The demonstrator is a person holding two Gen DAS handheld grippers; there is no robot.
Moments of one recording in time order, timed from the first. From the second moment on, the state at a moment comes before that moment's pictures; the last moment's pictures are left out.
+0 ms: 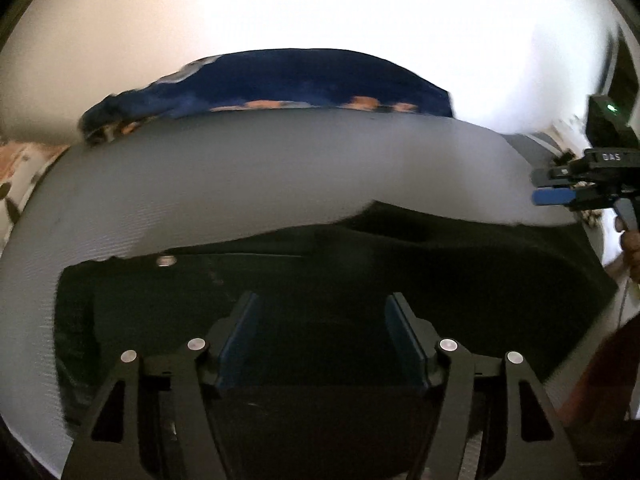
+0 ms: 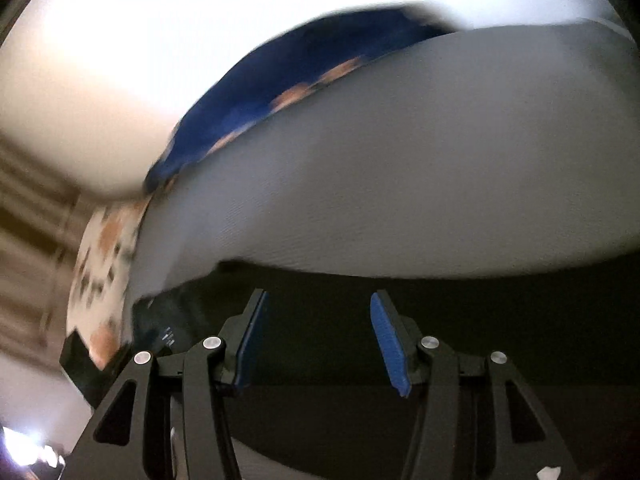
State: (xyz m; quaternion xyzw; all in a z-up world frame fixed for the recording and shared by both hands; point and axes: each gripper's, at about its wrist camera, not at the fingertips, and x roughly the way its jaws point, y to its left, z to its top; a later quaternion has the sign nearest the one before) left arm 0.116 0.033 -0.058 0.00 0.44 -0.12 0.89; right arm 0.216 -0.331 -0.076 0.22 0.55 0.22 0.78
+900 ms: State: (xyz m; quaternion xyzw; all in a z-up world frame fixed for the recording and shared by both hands) left arm 0.101 0.110 -0.103 -0.05 0.46 -0.15 0.87; right arm 0.300 -0.140 -0.150 0.07 0.61 0.33 0.72
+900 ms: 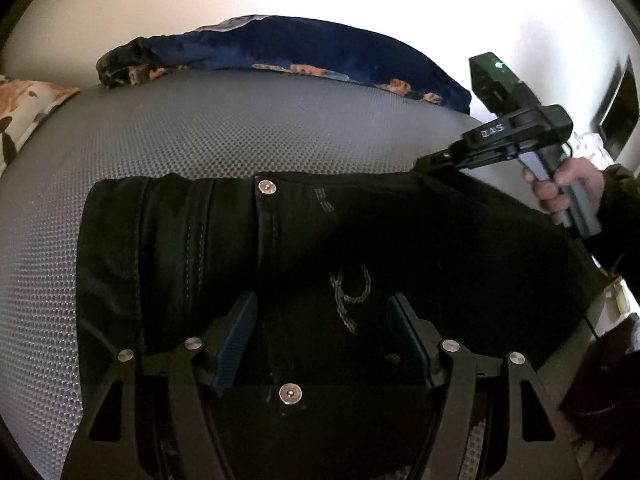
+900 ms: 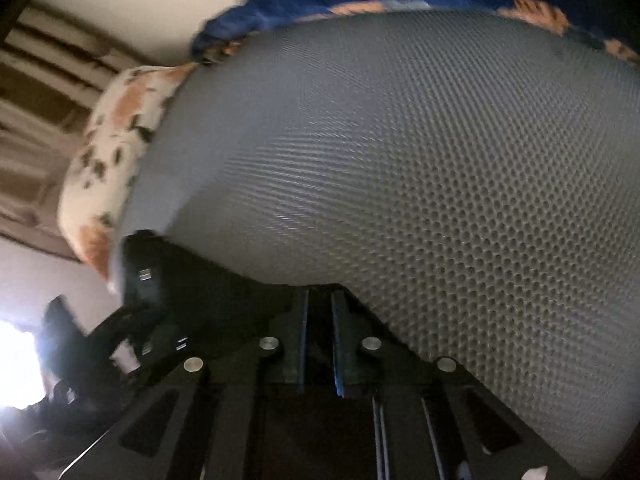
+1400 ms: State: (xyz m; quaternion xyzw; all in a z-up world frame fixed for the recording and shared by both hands) left arm 0.143 0.033 -0.047 0.03 0.40 -0.21 0.89; right arm 0.229 -0.276 -0.071 0.08 0.54 0.14 0.83
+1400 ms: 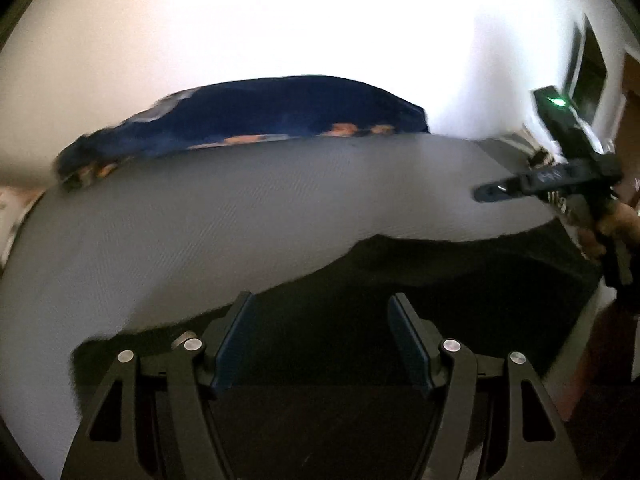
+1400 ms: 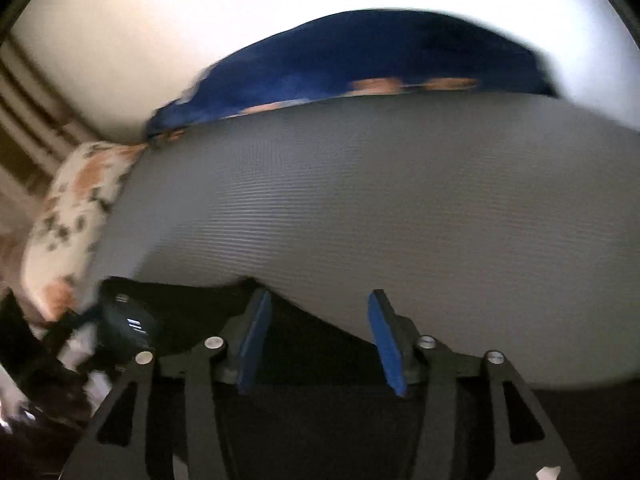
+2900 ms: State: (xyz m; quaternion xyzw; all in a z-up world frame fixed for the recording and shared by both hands) left arm 0.198 0.009 -0.118 0.04 0.45 -0.20 0.87; right arm 0.130 -0.386 -0.131 0.03 0.49 -0.11 0.86
